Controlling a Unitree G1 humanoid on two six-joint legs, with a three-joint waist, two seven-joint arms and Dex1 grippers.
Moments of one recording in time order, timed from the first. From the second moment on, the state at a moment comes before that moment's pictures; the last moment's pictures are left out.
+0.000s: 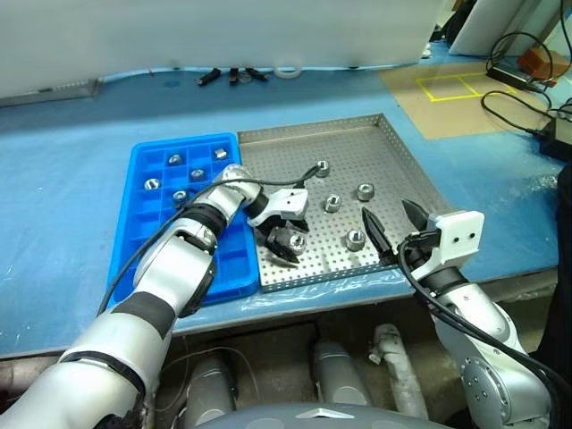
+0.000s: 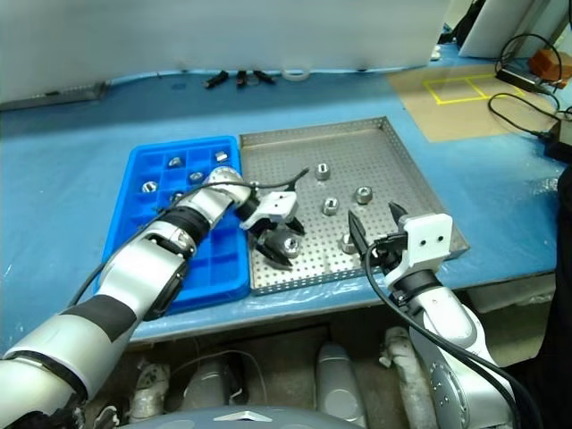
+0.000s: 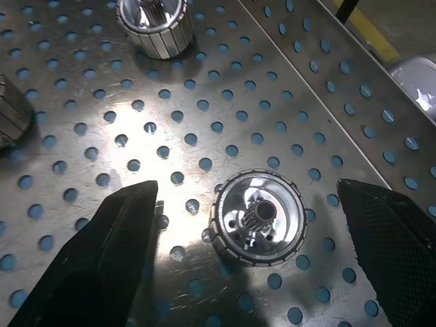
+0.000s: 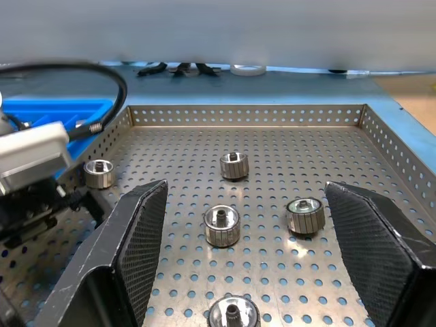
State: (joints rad) left arm -1.15 0.13 -0.34 1.25 0.23 -0.28 -1.49; right arm 0.16 -0.28 -0.10 -0.84 0.34 0.58 0.13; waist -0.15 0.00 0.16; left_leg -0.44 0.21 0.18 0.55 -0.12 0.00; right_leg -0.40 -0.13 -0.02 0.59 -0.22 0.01
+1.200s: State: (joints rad) left arm -1.17 0.14 -0.28 1.27 0.22 -0.22 -1.39; right arm 0.31 -0.39 -0.01 -0.80 0.39 0.55 0.34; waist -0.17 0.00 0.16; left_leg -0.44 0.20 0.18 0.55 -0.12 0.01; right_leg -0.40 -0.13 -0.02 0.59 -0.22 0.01
